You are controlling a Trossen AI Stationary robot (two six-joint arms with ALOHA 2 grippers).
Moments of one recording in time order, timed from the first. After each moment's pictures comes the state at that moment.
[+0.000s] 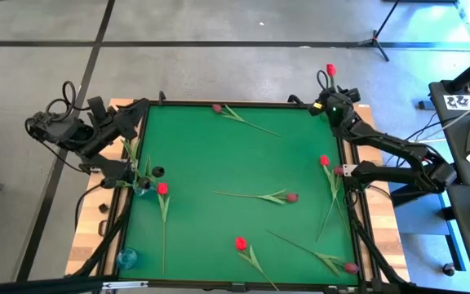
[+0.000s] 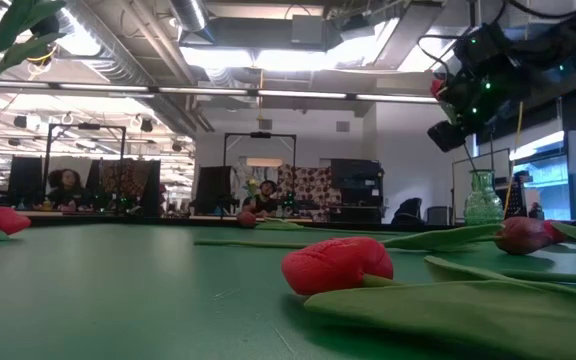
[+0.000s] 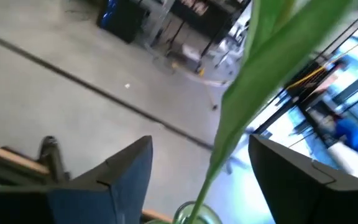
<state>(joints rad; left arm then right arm) -0.45 0.66 1.02 -0.16 -1.29 -0.51 -0.84 1.07 0.53 0.23 0.73 -0.32</state>
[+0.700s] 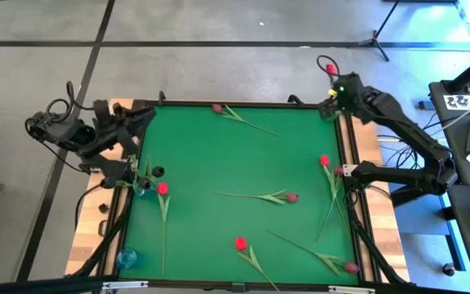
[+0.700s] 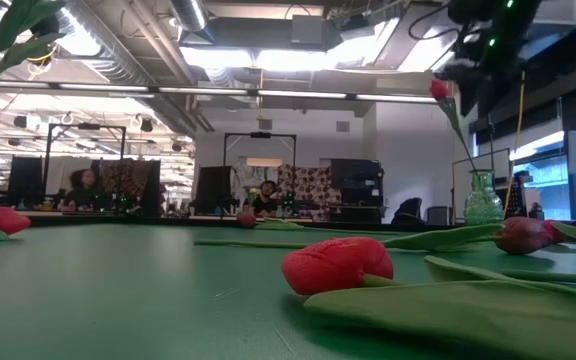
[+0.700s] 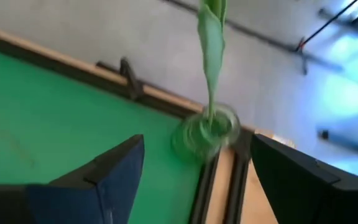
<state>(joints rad) -0.45 0.66 1.02 -0.17 -1.05 -0.32 -0.84 1.05 1.14 -0.99 0.43 0.20</state>
